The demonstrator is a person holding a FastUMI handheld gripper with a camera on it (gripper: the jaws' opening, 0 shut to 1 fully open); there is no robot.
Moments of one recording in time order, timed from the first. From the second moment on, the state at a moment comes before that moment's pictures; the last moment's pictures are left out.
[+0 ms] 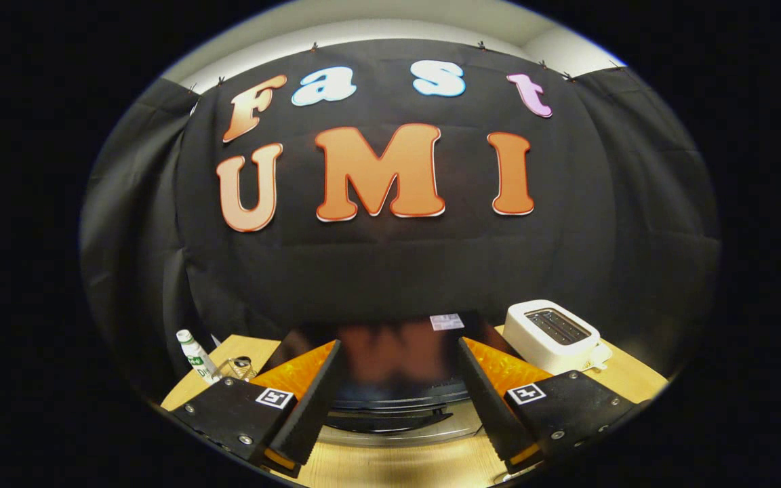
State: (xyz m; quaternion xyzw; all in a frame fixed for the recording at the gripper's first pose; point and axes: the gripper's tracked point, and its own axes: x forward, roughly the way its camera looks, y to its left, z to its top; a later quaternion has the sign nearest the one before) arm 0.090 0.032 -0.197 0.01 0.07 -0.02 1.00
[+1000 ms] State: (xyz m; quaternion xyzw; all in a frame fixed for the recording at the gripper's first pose) arm 0.040 0.043 -0.274 -0.01 0.17 0.00 0.99
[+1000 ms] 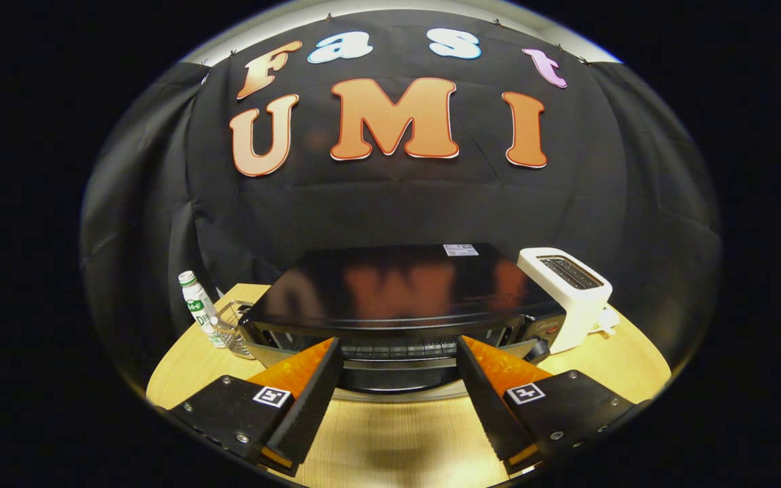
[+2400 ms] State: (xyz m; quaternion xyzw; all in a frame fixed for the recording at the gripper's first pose) arm -0.086 0.020 -0.444 -0.01 0.30 0.00 0.95
